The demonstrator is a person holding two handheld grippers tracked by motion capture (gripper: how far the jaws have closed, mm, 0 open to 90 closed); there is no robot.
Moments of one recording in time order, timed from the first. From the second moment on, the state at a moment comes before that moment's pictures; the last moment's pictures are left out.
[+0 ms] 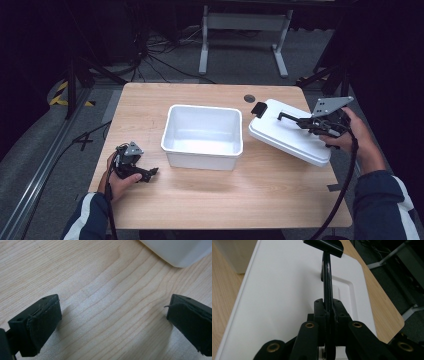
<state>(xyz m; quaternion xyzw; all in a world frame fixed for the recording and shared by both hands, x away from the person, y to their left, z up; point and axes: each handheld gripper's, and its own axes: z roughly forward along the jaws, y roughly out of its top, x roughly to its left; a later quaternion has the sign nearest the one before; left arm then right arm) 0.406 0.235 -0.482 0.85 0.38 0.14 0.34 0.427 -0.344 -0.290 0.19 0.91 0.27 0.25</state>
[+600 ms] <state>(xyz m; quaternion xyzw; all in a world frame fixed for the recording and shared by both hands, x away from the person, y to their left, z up) 0.406 0.235 -0.482 0.85 0.38 0.14 0.34 0.442 -0.342 -0.330 0.22 0.91 0.26 0.23</state>
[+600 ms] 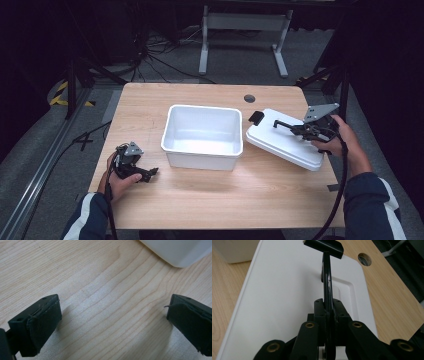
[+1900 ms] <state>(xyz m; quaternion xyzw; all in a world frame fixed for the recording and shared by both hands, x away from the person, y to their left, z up) 0.406 0.235 -0.482 0.85 0.38 0.14 0.34 0.474 -0.336 -0.400 0.27 0.91 0.25 0.19</state>
